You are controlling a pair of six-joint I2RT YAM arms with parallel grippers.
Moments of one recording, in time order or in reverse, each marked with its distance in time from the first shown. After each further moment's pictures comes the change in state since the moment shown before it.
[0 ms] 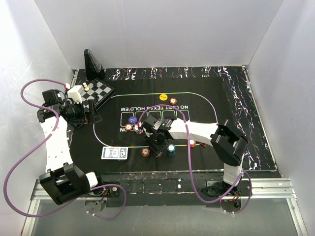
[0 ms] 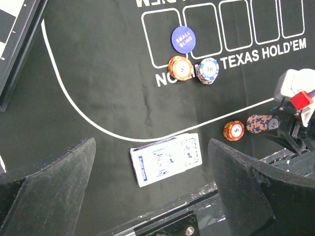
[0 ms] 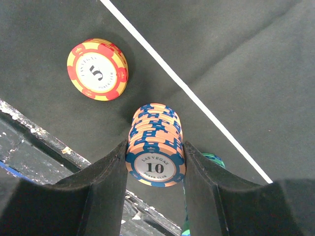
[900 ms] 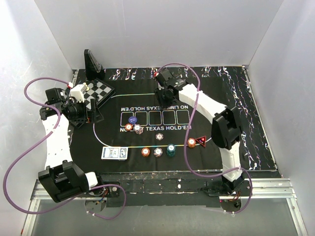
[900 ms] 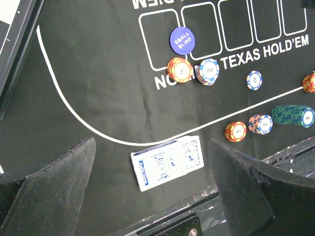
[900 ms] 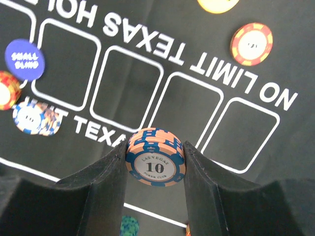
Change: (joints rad) left arm -0.032 0.022 0.000 0.027 -0.011 -0.003; right arm -0.356 0.149 0.512 -0.124 0.137 0.031
